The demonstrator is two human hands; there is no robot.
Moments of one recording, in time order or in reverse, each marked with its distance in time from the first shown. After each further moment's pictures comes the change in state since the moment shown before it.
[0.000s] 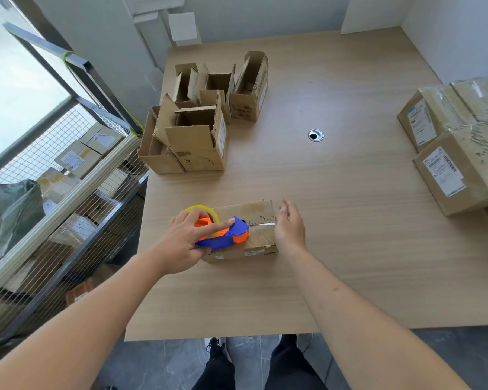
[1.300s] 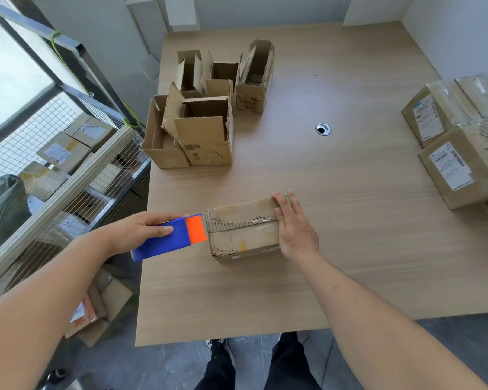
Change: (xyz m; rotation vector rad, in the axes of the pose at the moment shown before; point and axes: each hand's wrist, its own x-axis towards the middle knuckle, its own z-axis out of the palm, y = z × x) left_hand -0.032 -0.122 -0.059 -0.739 -0.429 -0.338; right_hand -0.013 0.011 0.017 -0.701 -0.062 -0.357
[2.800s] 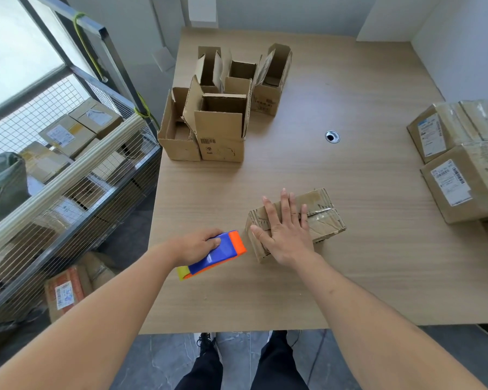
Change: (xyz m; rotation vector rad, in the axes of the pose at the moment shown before) left_hand 0.042 -0.001 0.093 0.135 0.058 -0.033; right_hand -0.014 -0.035 0.017 -0.471 -0.213 -0.177
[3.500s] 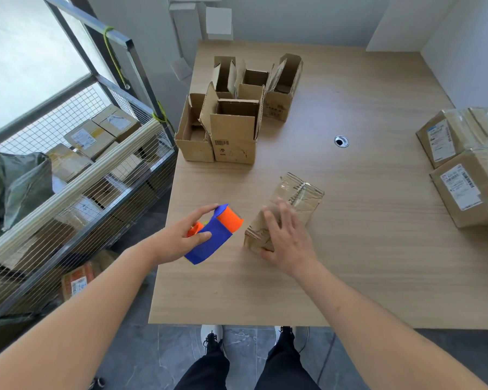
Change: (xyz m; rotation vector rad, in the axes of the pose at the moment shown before) left_hand -0.076 -0.007 -0.025 -0.188 0.200 0.191; right_hand -0.027 -0.016 0.006 -0.130 0.213 -0.230
